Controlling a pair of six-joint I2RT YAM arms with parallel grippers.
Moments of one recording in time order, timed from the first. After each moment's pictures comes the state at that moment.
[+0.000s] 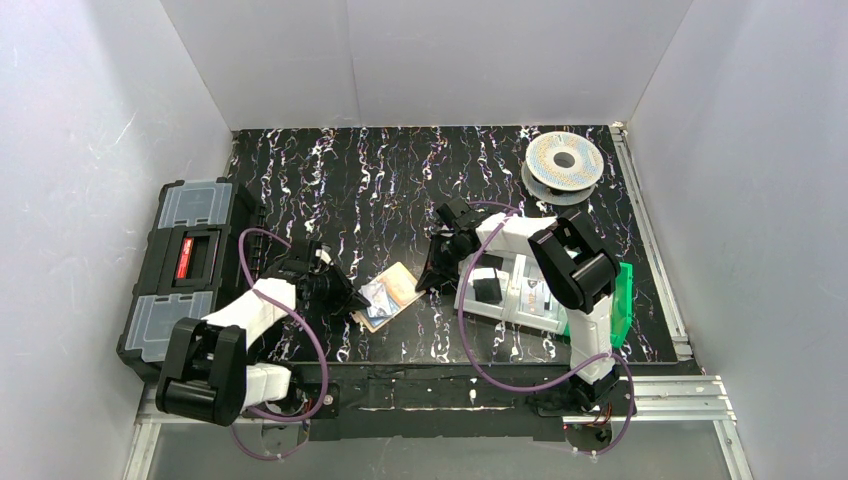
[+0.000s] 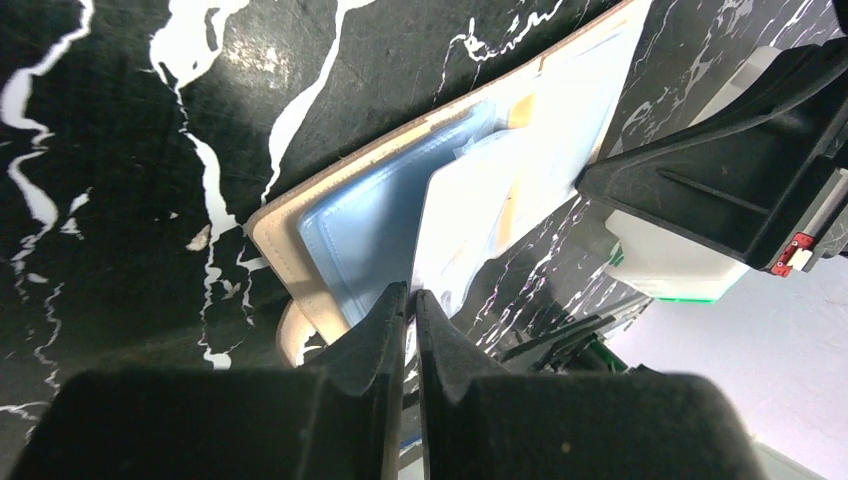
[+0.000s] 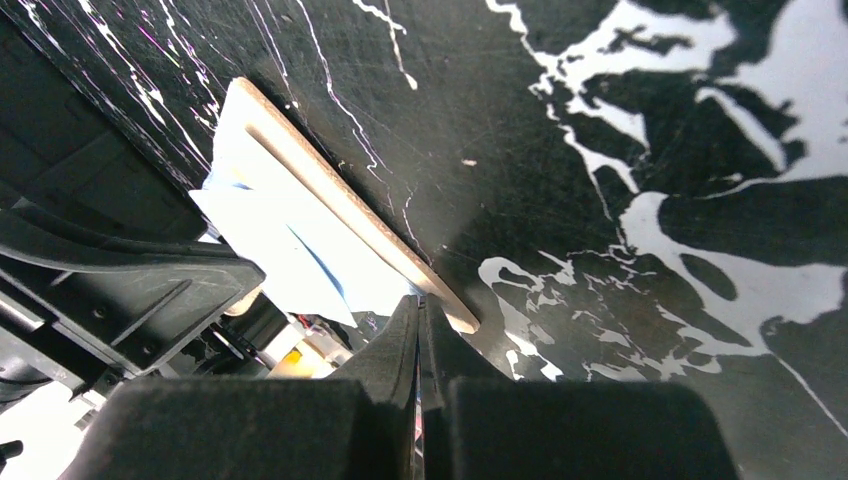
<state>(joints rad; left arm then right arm) -0.20 1.25 0.50 -0.35 0.45 -0.85 0.68 2.03 1.24 -0.38 -0.58 0.91</state>
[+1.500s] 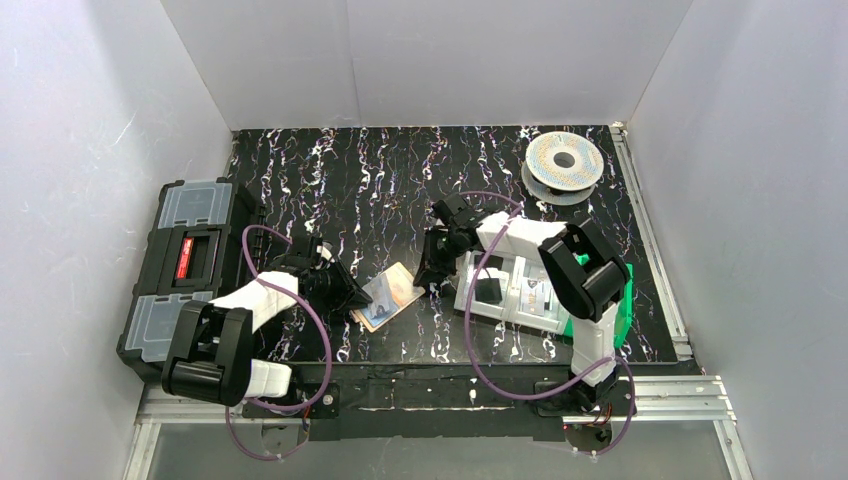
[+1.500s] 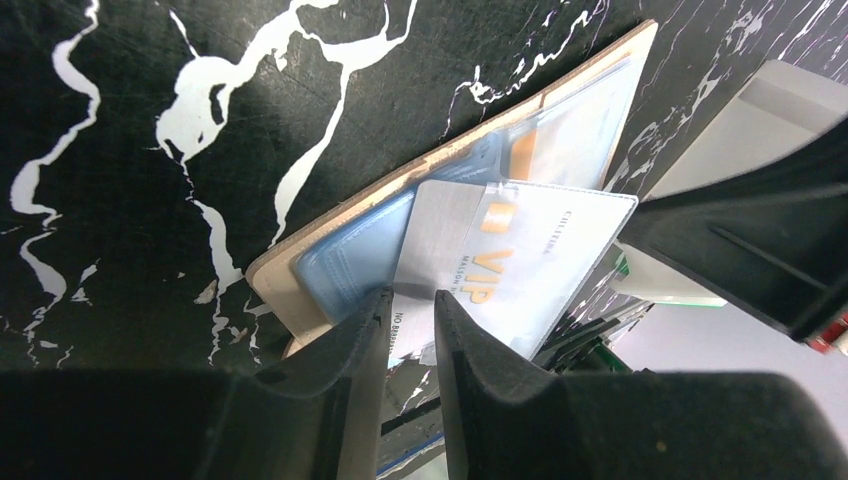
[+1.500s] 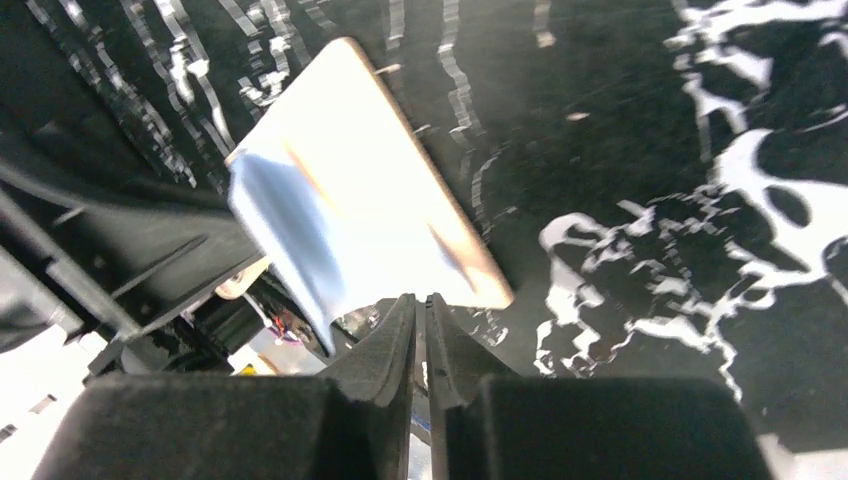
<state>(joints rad) -0.19 1.34 0.52 -0.32 0.45 -0.81 0.72 1.97 1.26 -0.40 -0.50 0.85</state>
